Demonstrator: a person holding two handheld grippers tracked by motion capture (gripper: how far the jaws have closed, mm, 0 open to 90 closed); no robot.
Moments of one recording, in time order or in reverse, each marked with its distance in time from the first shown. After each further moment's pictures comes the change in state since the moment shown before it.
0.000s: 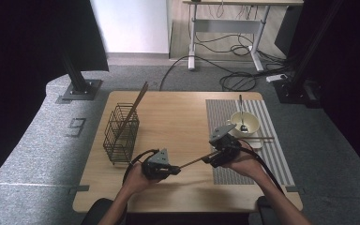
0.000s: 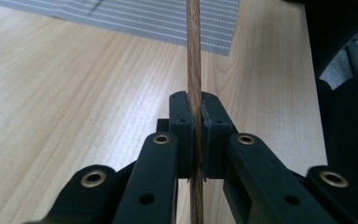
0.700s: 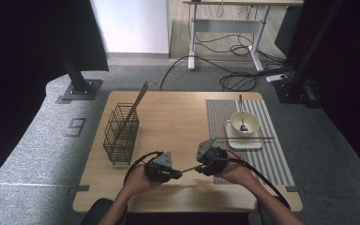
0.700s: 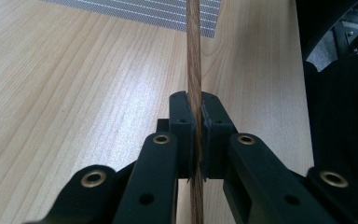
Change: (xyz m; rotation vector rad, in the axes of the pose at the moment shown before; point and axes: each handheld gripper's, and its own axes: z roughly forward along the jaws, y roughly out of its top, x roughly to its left) left arm -0.004 0.003 0.008 0.067 -0.051 0.004; right arm 0.031 0.000 0.036 0.140 0.077 -0.173
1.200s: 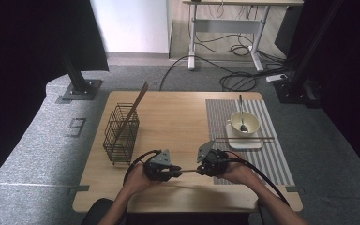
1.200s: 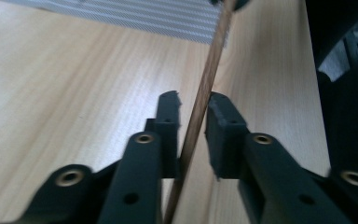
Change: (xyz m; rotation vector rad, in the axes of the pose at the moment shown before) left arm 0.005 -0.004 -0.004 -0.074 0.064 0.004; right arm 0.004 -0.002 -0.002 0.031 0.100 -0.066
